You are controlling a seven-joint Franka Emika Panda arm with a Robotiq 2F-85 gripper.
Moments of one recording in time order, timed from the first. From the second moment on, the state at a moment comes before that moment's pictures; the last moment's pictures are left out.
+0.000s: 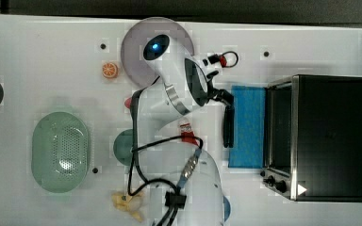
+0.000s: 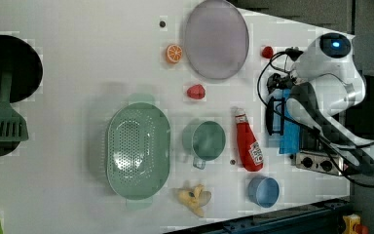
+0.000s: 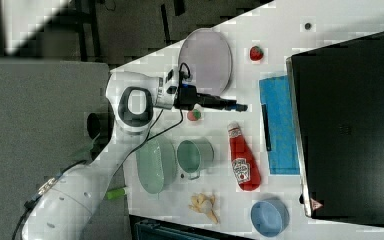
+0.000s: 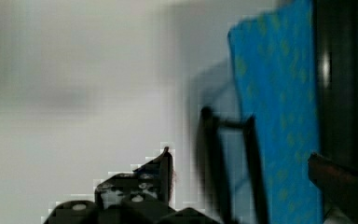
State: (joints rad) arm 0.02 0.59 0.01 -1.80 -0.59 0.44 -0.07
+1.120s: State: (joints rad) arm 0.10 0.96 0.01 -1.64 -1.14 0.22 0.10
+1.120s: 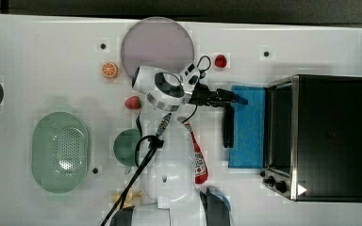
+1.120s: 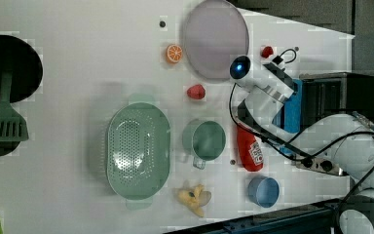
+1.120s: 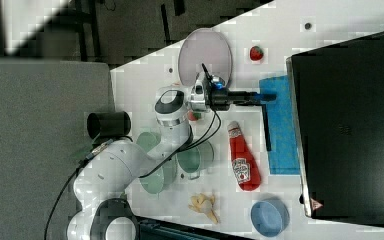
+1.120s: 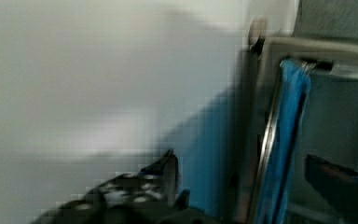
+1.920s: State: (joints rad) arm 0.11 0.94 0.00 -1.63 -1.12 0.22 0.10
